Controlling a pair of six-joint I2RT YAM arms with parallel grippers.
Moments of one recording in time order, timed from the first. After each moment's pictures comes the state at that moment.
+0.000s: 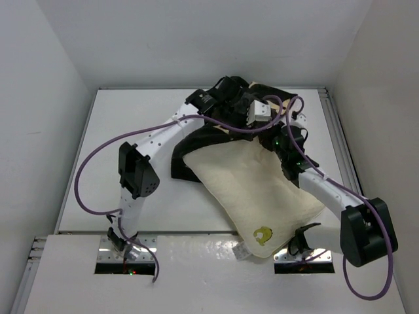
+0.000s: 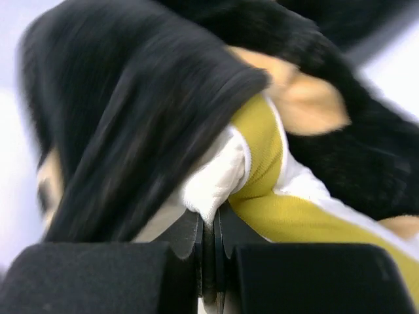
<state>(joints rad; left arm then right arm) -0.74 2.11 2.21 -0.94 0.68 0.67 0.30 1.24 0.61 0.32 0.08 0.76</state>
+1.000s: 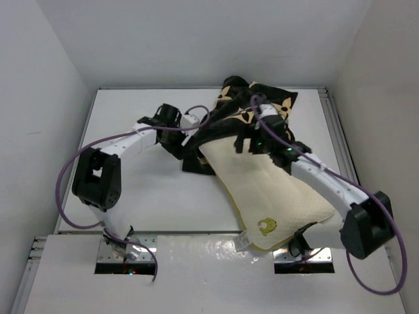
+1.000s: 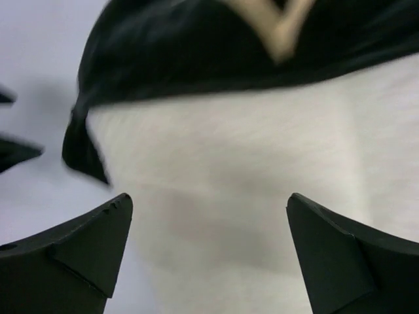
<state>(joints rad) -0.36 1.71 1.30 -0.63 0.16 0.42 0.42 1.28 0.92 -0.24 0.12 0.37</state>
